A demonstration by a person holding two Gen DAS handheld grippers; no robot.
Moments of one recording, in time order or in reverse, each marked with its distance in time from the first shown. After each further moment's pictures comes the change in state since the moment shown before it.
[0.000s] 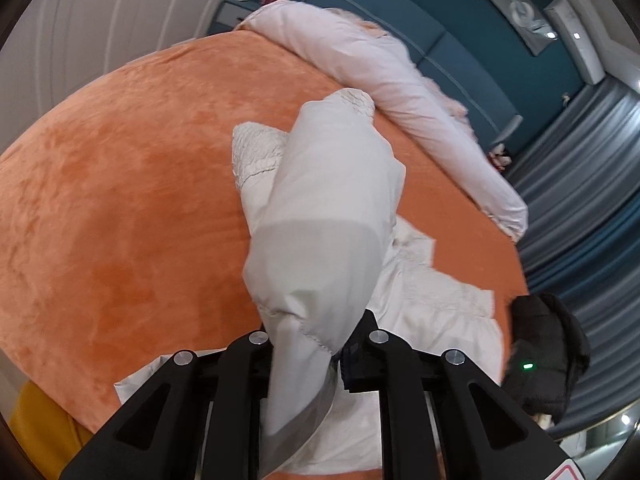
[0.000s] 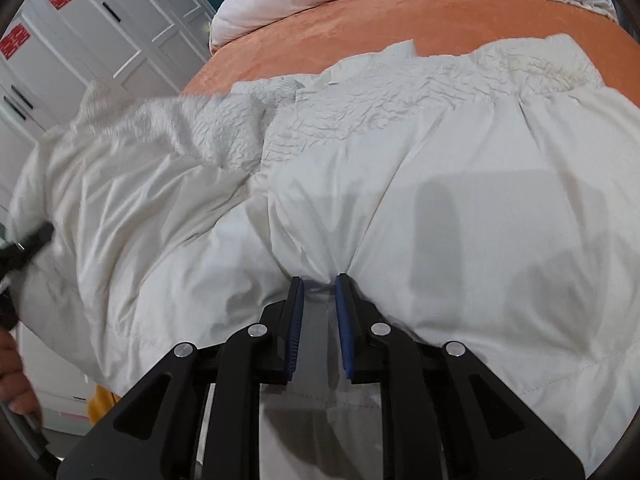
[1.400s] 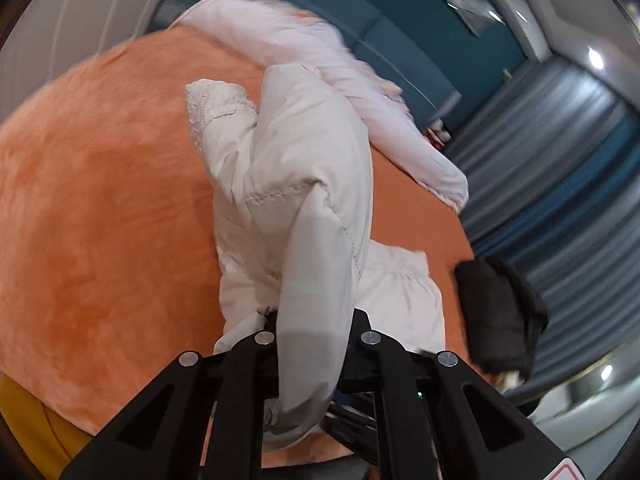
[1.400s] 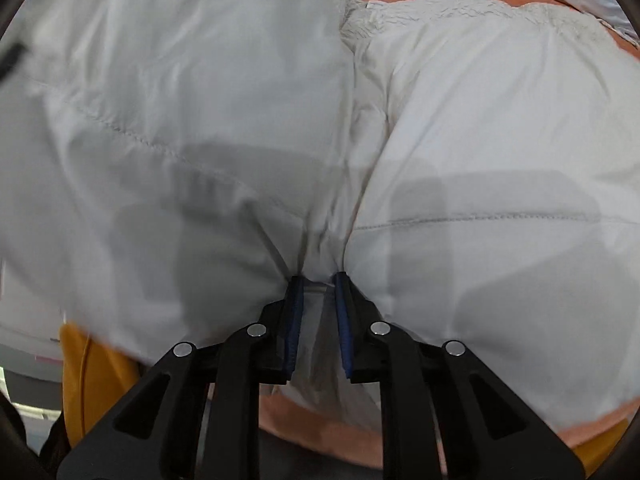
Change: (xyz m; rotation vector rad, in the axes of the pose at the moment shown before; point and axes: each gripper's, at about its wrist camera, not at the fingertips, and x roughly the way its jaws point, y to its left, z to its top) left arm -0.054 -0.068 -0.042 0.163 0.026 -0.220; right arm 0.019 0.046 -0.067 -0.149 0.122 -0.039
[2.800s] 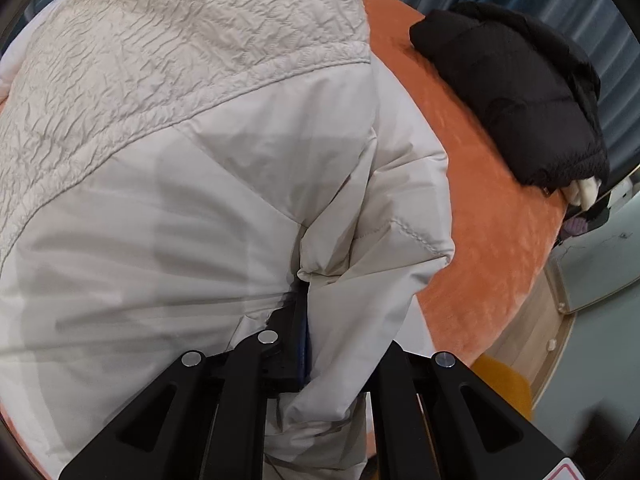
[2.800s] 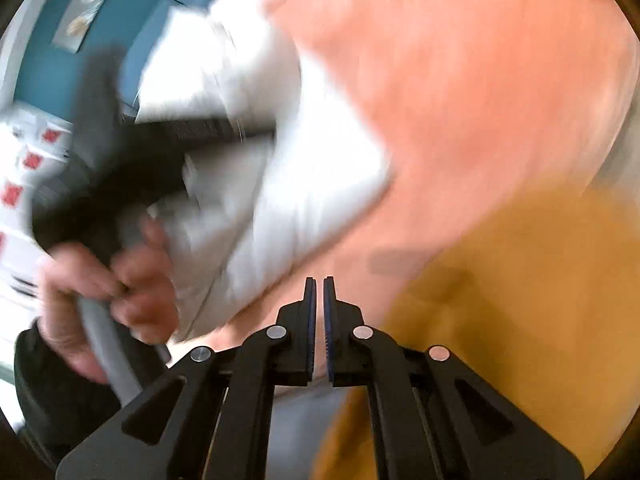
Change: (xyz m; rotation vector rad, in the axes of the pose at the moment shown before) left arm 0.290 -0.204 -0.112 0.580 0.511 0.114; right arm -0.156 -0.181 -0.152 0.718 -0.335 0.020
